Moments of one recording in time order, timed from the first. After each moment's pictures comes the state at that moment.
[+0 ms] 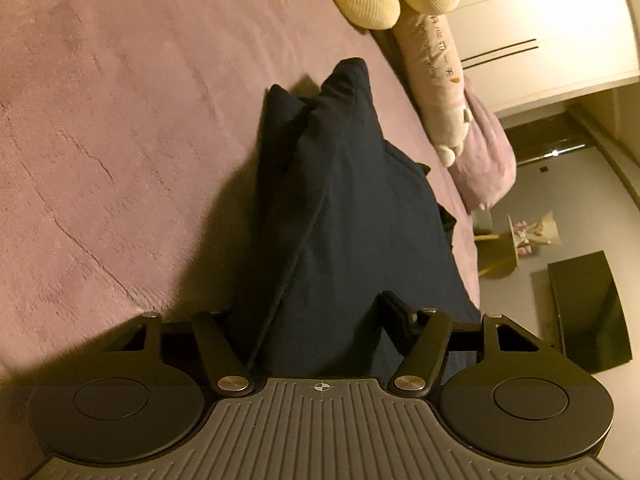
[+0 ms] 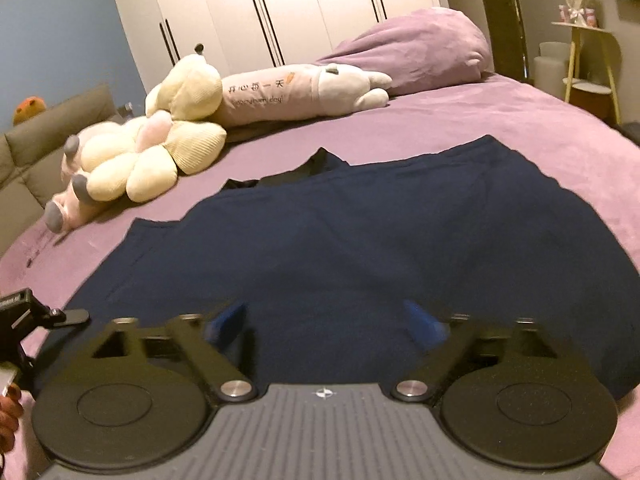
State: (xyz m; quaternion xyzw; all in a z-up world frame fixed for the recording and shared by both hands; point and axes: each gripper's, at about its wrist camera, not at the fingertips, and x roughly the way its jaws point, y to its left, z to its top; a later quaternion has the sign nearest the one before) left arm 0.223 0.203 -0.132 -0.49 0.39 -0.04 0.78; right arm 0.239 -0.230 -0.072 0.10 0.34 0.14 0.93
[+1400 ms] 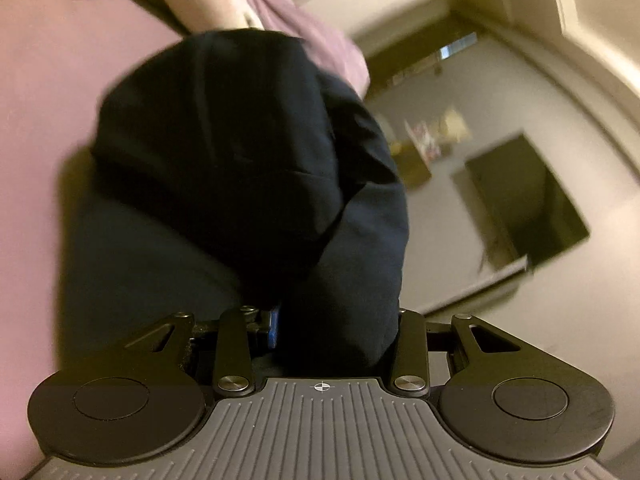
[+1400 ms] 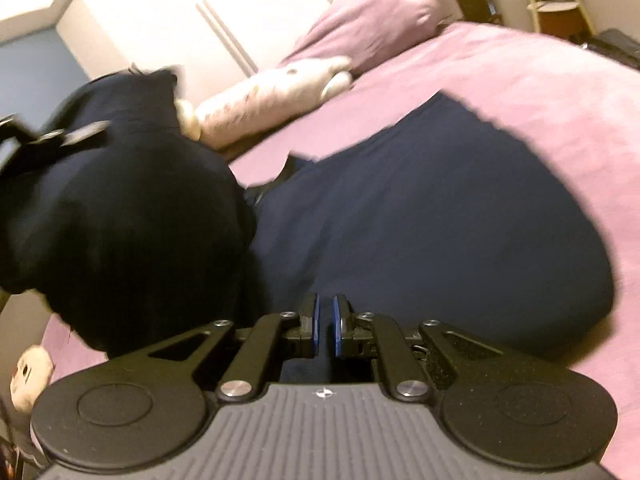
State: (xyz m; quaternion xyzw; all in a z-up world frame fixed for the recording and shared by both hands) left arm 0.327 -0.062 0.003 -0.37 0.39 -0.22 0.81; right arm 0.216 -0.312 -0.067 0.25 0.35 0.12 0.89
